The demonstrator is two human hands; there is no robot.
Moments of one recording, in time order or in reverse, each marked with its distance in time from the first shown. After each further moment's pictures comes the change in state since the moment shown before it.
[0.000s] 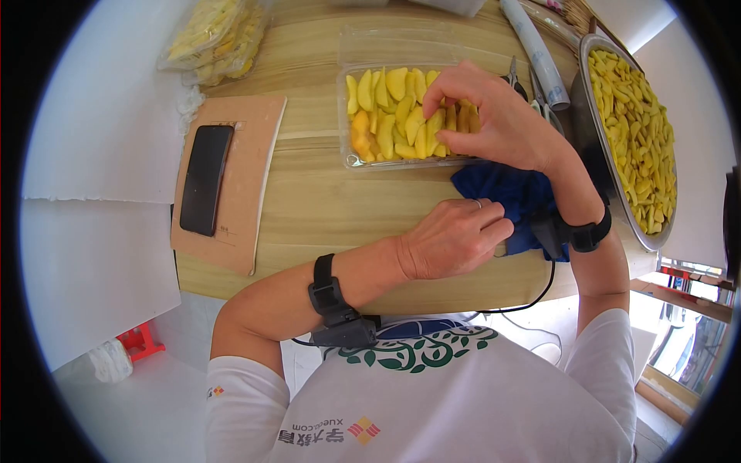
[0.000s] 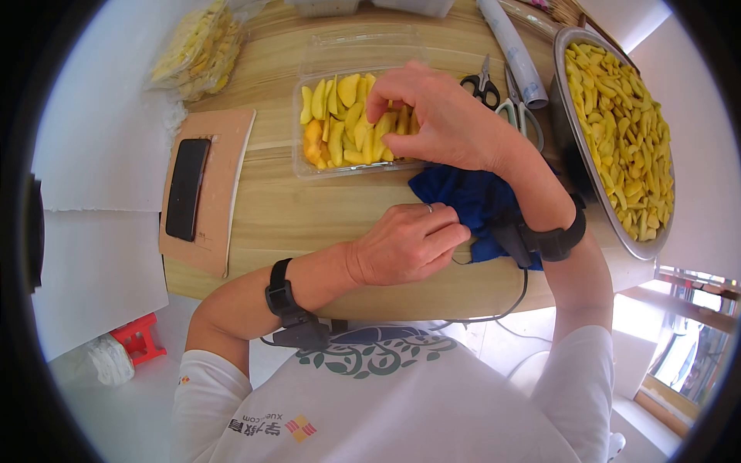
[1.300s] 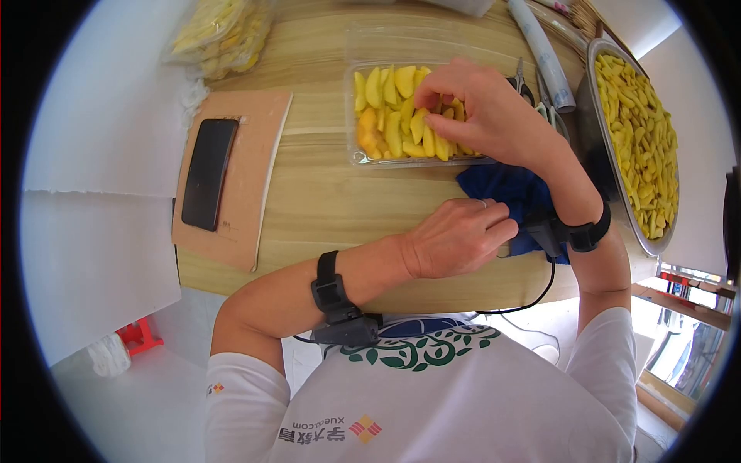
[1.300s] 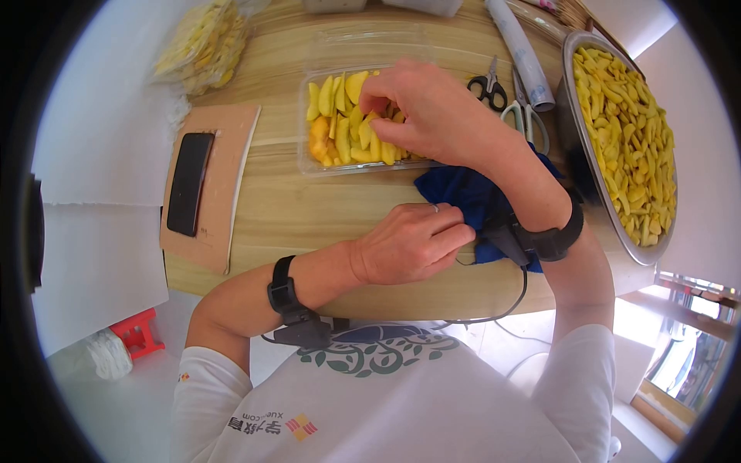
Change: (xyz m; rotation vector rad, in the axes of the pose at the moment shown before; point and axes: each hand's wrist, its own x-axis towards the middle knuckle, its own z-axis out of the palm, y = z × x) left_hand -0.001 0.000 -0.002 -0.029 -0.022 -0.011; right_hand 0.017 -0.003 0.009 -0.122 0.019 -0.020
